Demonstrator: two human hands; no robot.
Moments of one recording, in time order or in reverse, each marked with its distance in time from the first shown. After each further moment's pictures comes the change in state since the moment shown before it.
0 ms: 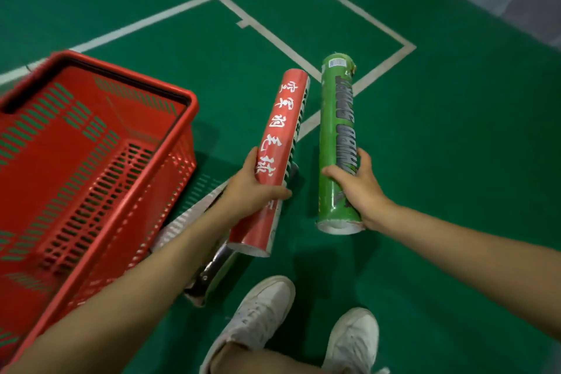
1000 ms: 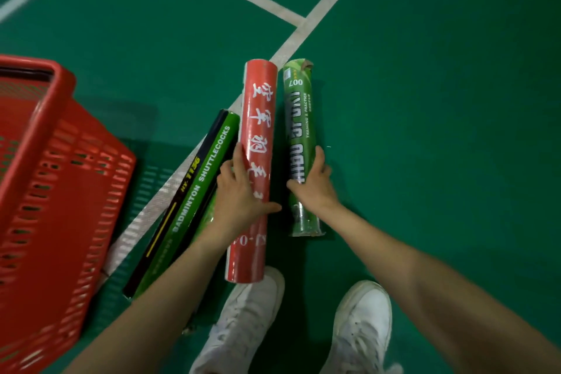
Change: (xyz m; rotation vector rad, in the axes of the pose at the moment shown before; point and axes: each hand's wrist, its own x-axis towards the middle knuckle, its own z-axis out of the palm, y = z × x) left_hand 0.077 -0.086 0.109 0.534 0.101 0.117; right_hand 0.091 0.169 0.029 -0.319 0.058 0.137
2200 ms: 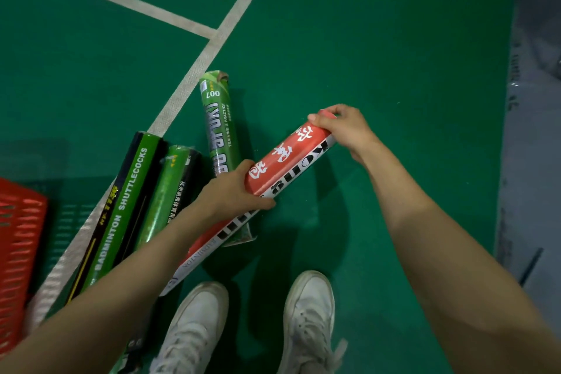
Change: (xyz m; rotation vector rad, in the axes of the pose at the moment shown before) left_hand 0.010 0.108 0.030 0.221 -0.502 0.184; right_hand 0.002 0.034 -0.204 0.409 0.196 0.014
